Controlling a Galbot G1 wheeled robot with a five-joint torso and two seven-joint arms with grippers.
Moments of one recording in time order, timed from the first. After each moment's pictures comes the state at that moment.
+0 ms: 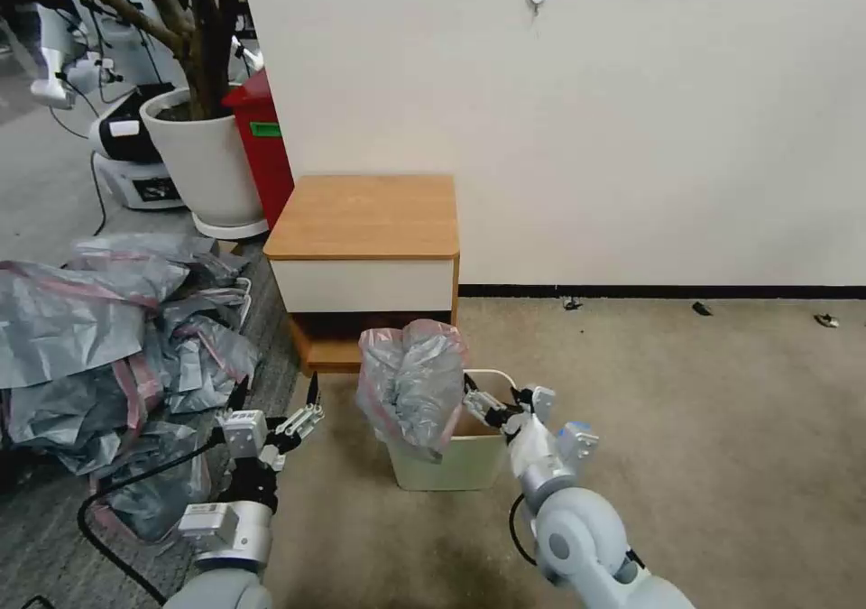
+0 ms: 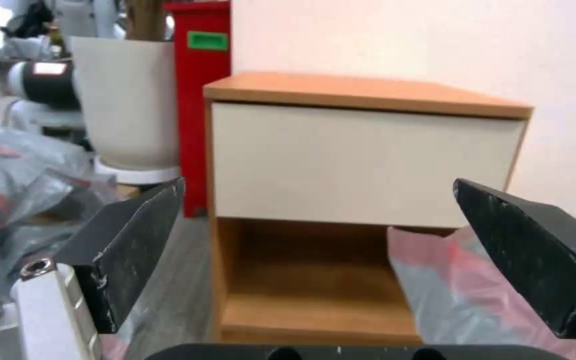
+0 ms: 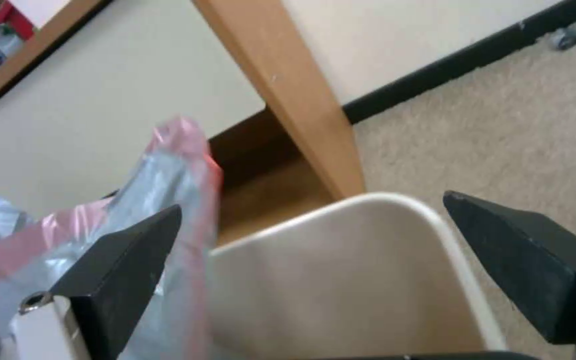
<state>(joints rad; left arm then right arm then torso) 1.71 -1.47 -0.61 -2.17 -0.21 -0.09 0.03 -1.30 1.25 0.10 1.95 0.77 -0.13 0.42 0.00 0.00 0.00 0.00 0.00</state>
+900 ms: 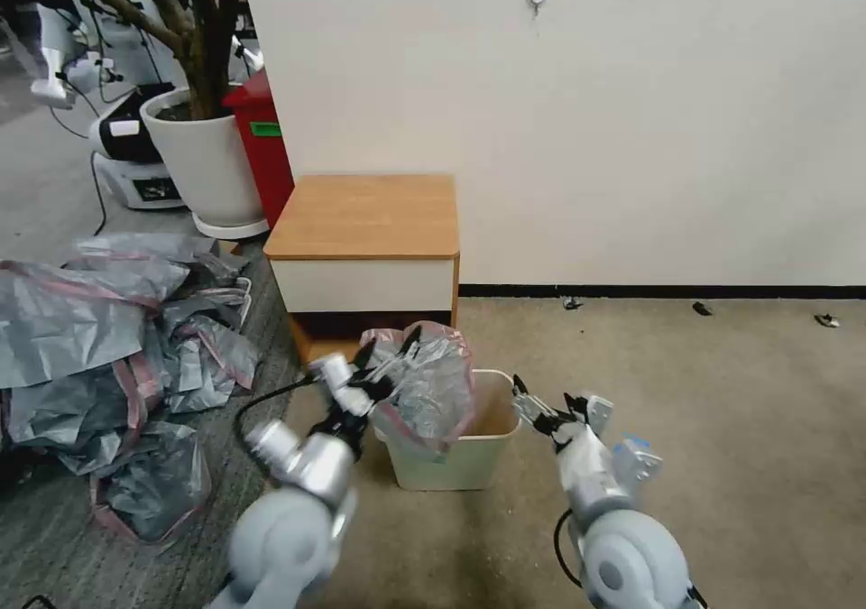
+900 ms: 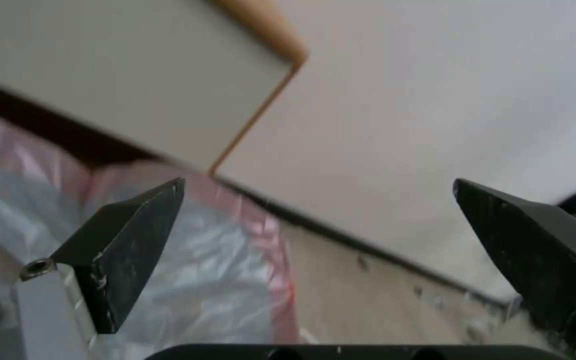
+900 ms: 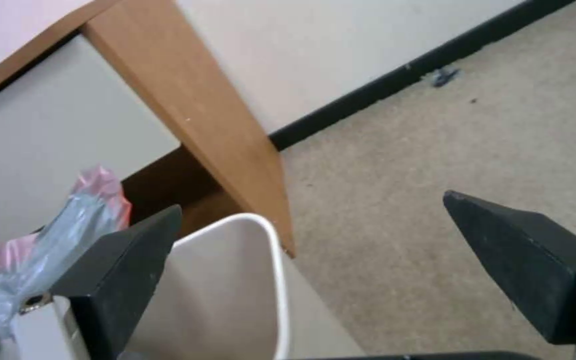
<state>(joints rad) 1.27 -1.32 -0.19 -2.04 -0.91 0.23 -0.20 -1.54 1.24 0.27 2.11 0.71 -0.12 0.44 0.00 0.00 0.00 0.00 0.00</state>
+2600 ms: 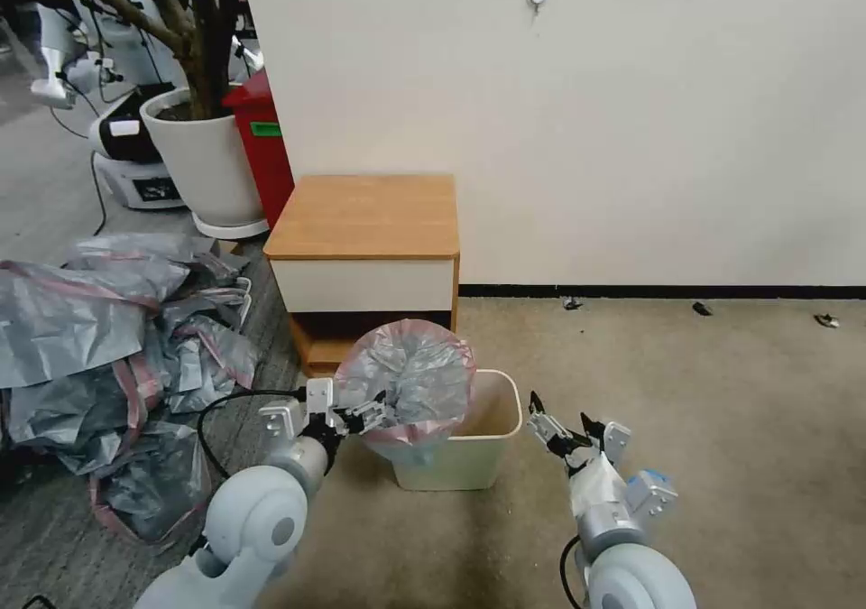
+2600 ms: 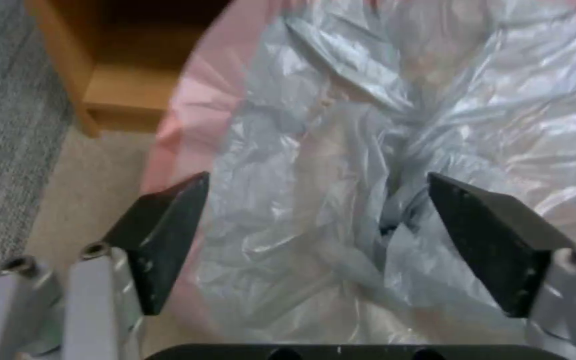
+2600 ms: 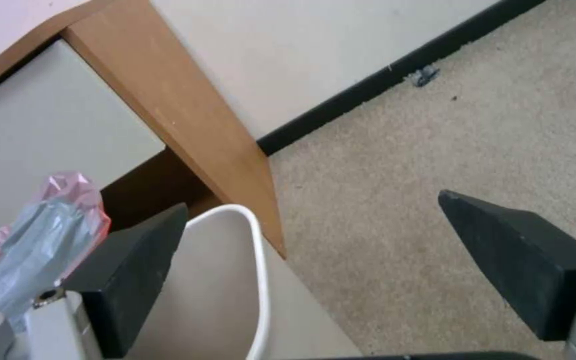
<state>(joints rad) 1.34 -1.10 -0.26 -2.11 -0.82 0.57 -0.46 -1.58 1.30 0.28 2.09 0.66 -0.07 0.42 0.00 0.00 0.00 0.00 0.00</state>
